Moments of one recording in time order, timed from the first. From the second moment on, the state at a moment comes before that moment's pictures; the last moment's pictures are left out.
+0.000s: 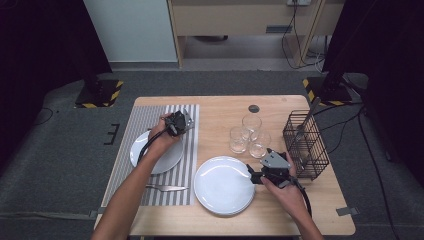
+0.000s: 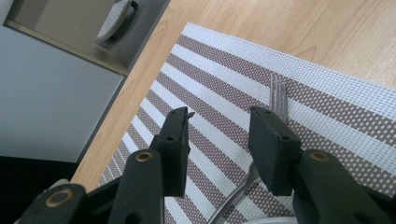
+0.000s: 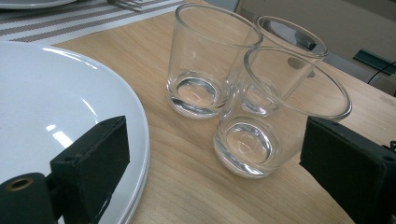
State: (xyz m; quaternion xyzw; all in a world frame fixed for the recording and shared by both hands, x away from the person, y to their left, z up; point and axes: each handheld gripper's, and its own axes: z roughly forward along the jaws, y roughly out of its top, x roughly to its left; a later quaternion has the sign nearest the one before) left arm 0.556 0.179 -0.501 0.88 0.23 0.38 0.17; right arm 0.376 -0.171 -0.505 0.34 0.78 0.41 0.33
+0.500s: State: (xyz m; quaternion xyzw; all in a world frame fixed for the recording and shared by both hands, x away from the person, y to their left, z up) left arm 0.559 0.181 -0.505 0.88 0.23 0.38 0.16; right arm 0.376 -0.172 -0.505 0.34 0.78 0.40 0.33
